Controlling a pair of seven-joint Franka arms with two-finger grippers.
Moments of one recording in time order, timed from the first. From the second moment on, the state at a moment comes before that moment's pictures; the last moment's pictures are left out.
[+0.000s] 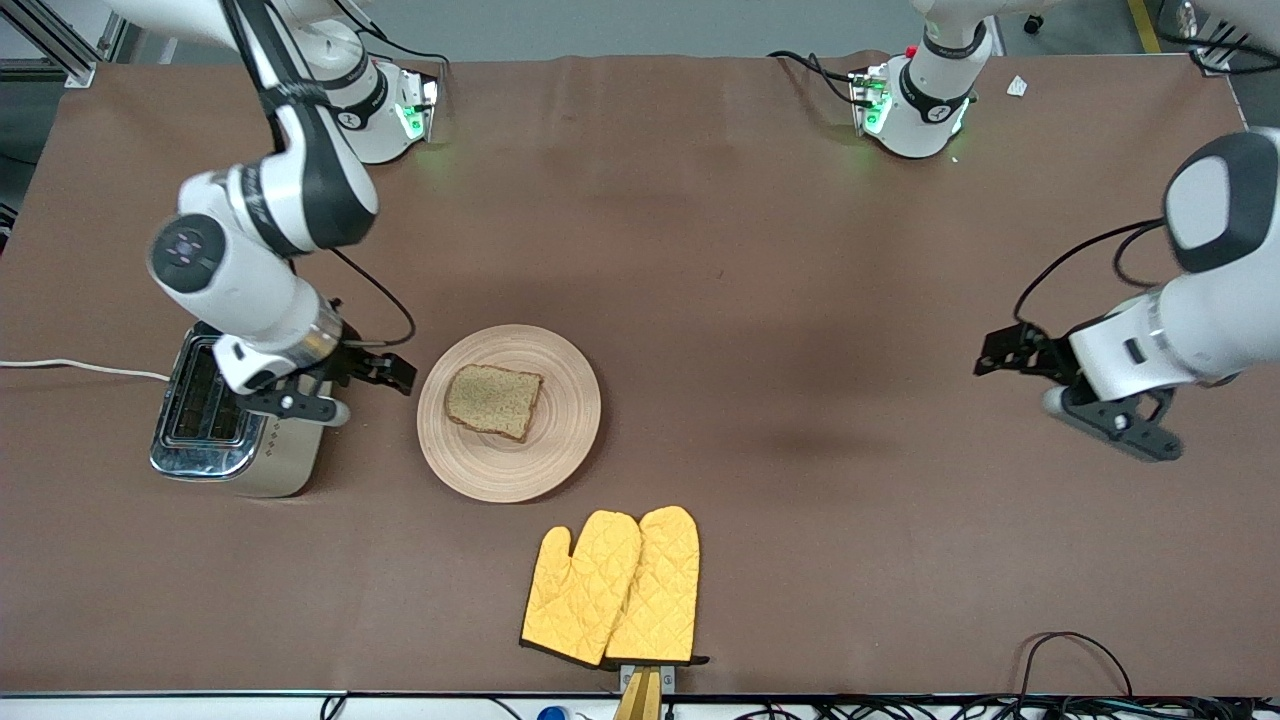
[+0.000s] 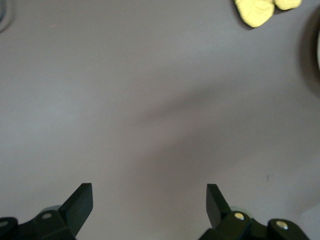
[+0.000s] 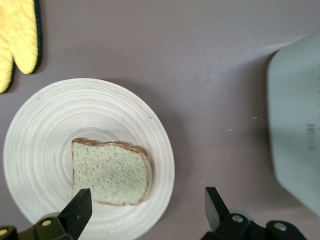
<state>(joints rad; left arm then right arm) 0.10 0.30 -0.23 -1.45 -0.09 1.69 0.28 0.28 0.26 -0.01 -1.92 0.07 2.22 0.42</state>
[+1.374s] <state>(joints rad) 0.14 0.04 -0.22 -1.53 -0.02 1.61 0.01 0.35 0.49 -0.02 -1.91 0.08 2.32 0.58</state>
